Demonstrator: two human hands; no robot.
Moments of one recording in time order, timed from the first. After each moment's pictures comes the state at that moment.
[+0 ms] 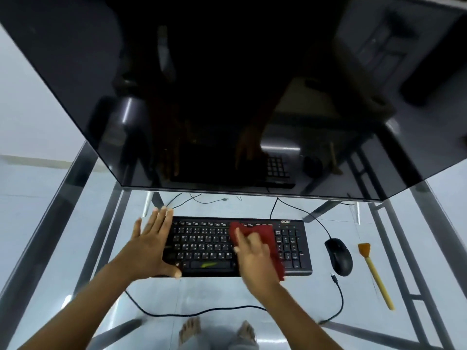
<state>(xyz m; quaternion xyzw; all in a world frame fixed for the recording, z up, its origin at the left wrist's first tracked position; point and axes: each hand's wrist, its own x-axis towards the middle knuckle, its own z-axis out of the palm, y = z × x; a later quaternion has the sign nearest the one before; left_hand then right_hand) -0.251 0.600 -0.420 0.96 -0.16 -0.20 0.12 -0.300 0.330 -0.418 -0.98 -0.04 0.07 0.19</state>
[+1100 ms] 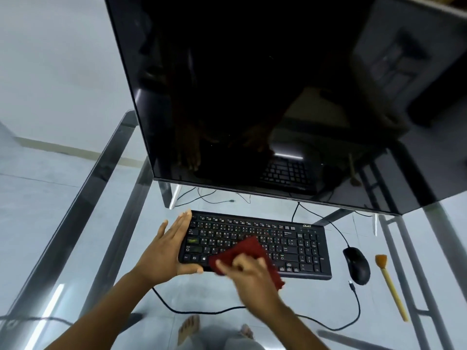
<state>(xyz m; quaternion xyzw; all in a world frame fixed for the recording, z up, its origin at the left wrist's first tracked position) -0.276 0.629 -0.452 0.93 -0.17 -0.13 0.29 -0.331 0.381 -0.426 -0.96 -0.21 0.07 0.17</state>
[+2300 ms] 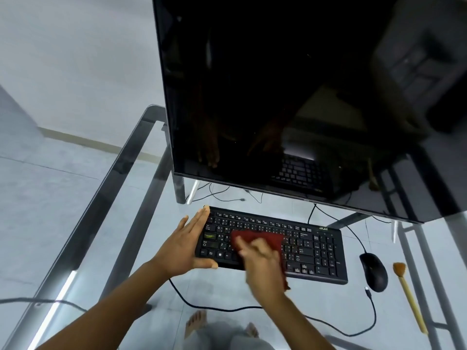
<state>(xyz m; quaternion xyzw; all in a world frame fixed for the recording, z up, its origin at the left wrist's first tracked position) -0.276 0.631 -0.454 0.92 -0.18 -0.12 0.32 -0.314 0.409 -0.428 -0.97 -0.10 -0.01 0.24</state>
